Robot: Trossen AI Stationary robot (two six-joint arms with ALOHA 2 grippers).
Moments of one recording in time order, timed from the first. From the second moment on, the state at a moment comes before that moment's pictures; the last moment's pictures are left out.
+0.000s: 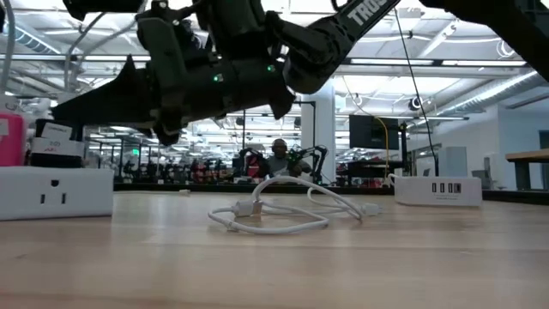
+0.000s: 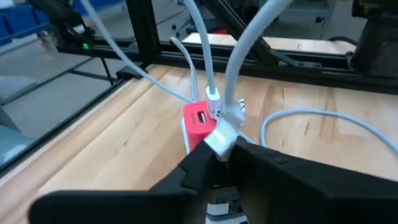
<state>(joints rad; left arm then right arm) -0.74 0.77 0.65 -0.35 -1.14 -0.33 0.11 2.43 1.62 0.42 -0.31 -0.01</state>
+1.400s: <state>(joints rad) -0.74 0.77 0.65 -0.35 -1.11 -0.33 0.07 2.38 1.62 0.45 -0.50 0.18</state>
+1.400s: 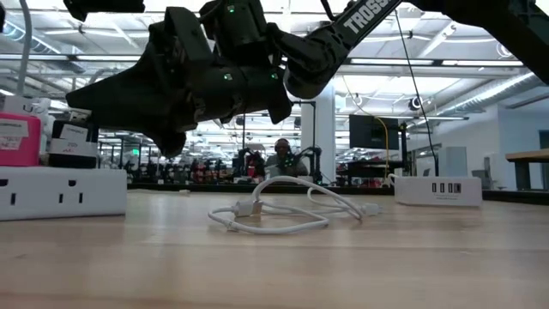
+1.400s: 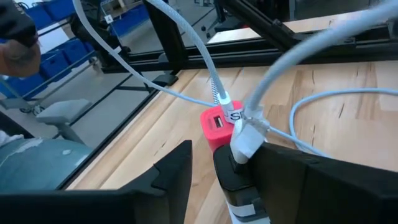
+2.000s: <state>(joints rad) -0.74 0.77 0.65 -0.35 -1.10 -0.33 0.04 2.38 1.62 0.47 -0.49 0.22</state>
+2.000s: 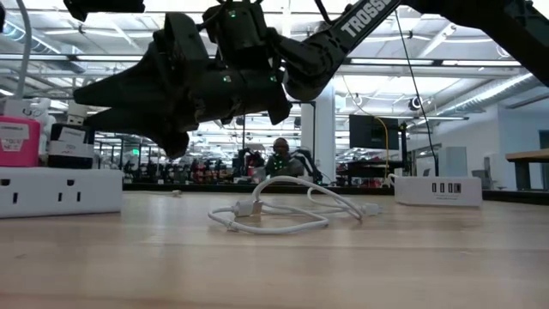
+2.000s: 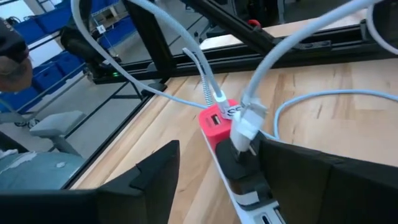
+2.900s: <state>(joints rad) -0.74 0.77 0.65 -0.35 -1.10 -0.33 0.07 2.38 1.62 0.57 -0.41 0.28</state>
